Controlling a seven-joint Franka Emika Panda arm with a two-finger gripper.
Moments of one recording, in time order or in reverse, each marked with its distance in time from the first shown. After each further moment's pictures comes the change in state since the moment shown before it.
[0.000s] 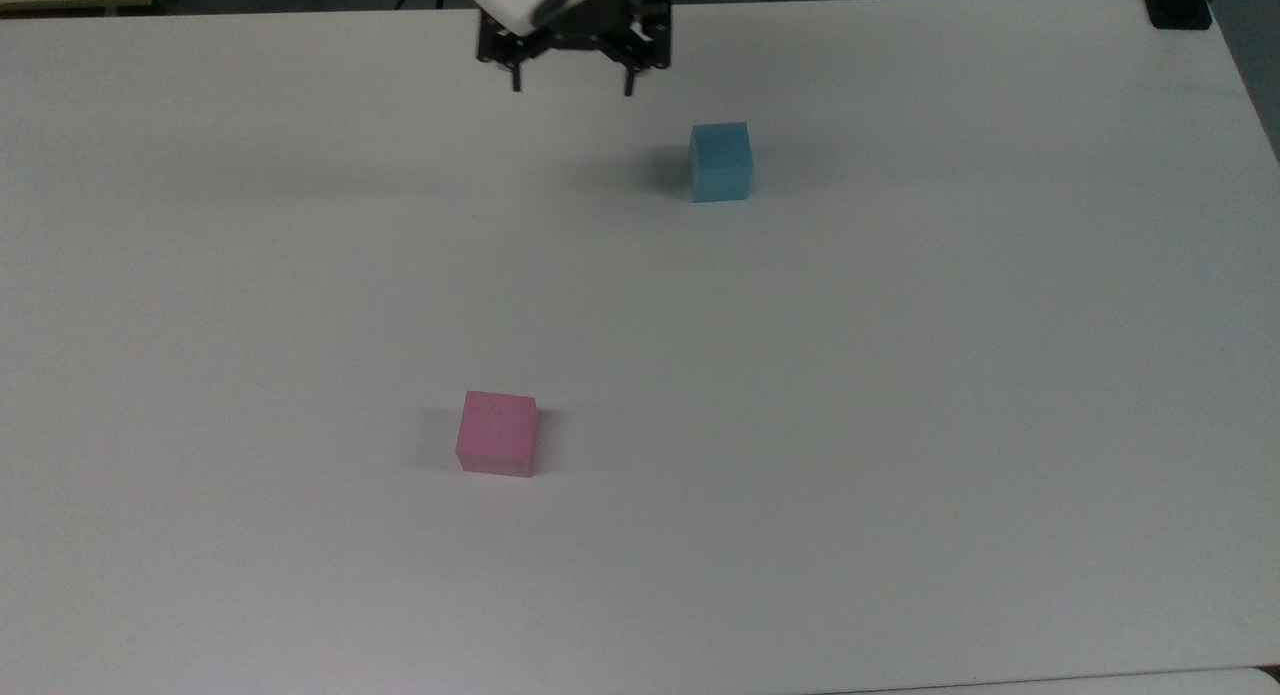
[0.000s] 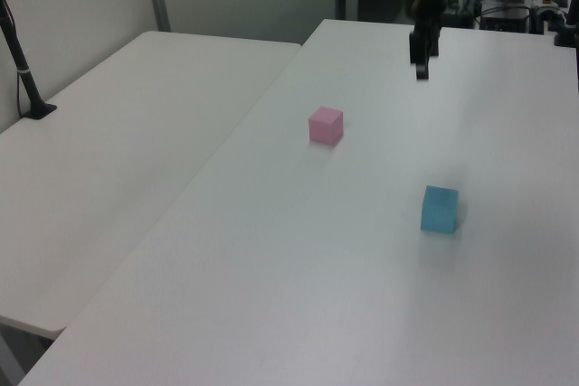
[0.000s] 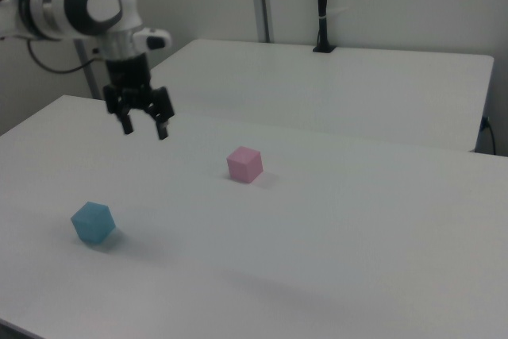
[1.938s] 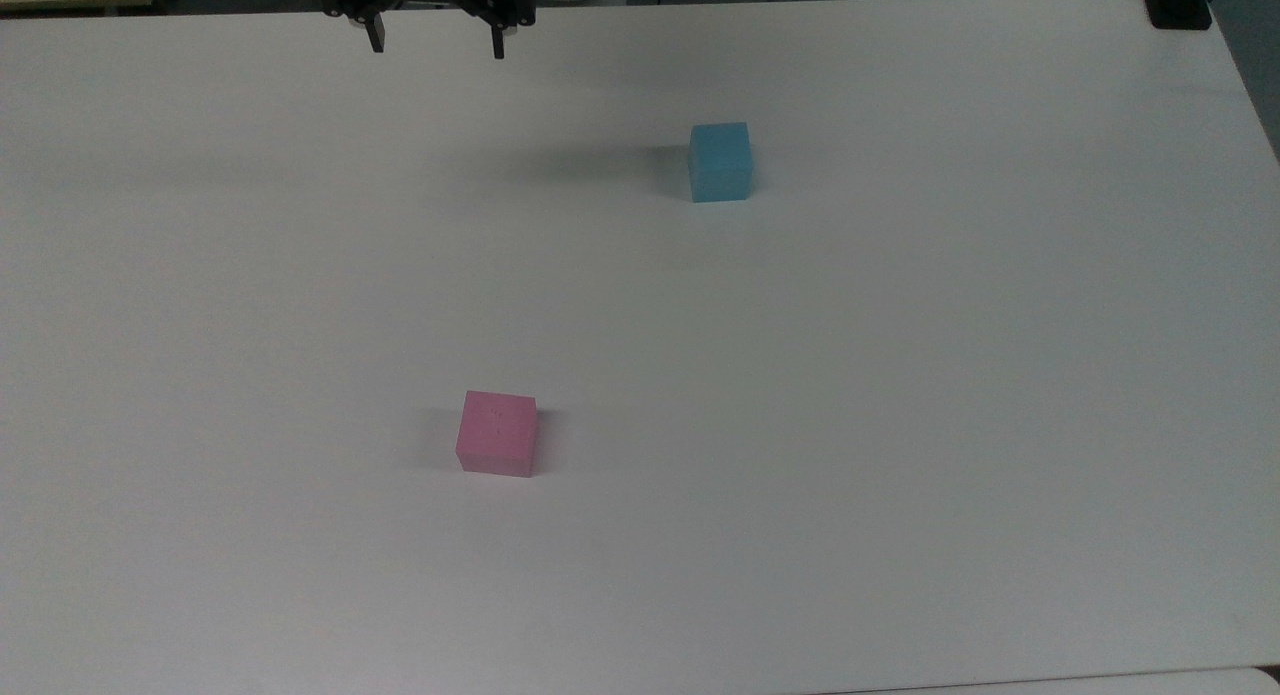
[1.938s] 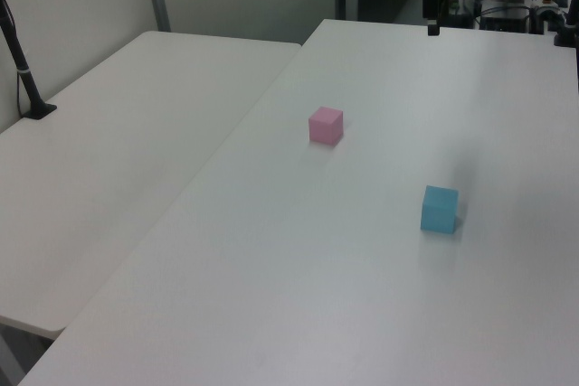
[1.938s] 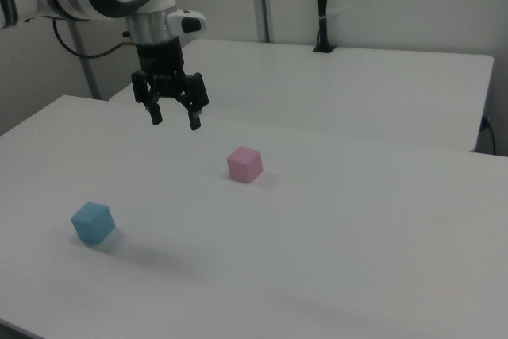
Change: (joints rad) arm -0.011 -0.001 -0.138 0.084 0.000 -0.052 -0.165
